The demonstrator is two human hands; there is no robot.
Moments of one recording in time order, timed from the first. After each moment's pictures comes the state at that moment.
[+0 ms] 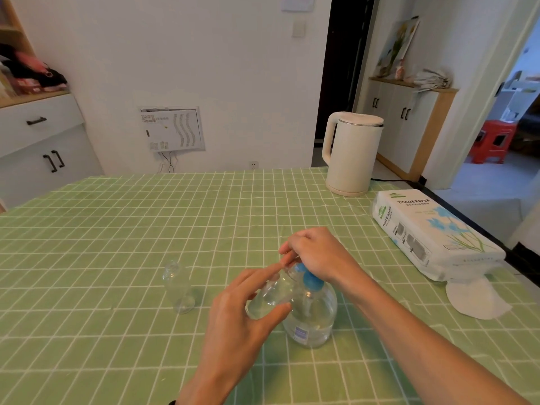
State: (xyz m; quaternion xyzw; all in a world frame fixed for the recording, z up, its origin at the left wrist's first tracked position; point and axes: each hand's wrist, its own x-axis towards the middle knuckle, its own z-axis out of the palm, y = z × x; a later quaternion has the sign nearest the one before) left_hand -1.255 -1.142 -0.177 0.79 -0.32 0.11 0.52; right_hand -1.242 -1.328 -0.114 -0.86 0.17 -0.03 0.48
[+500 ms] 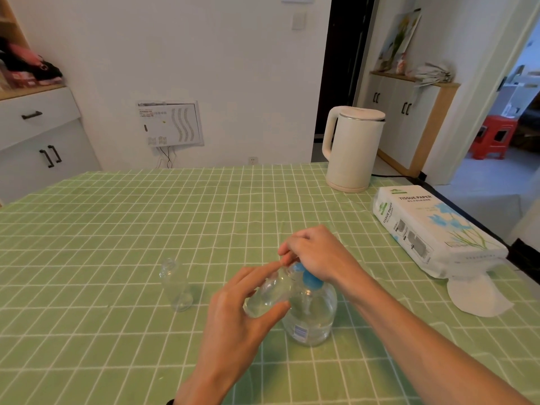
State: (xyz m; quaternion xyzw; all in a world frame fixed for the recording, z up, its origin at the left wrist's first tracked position) left_hand -1.251 -1.143 -0.180 0.78 -0.32 0.11 0.53; right_hand -1.241 -1.329 -0.117 -0.86 0.17 -0.02 0.47
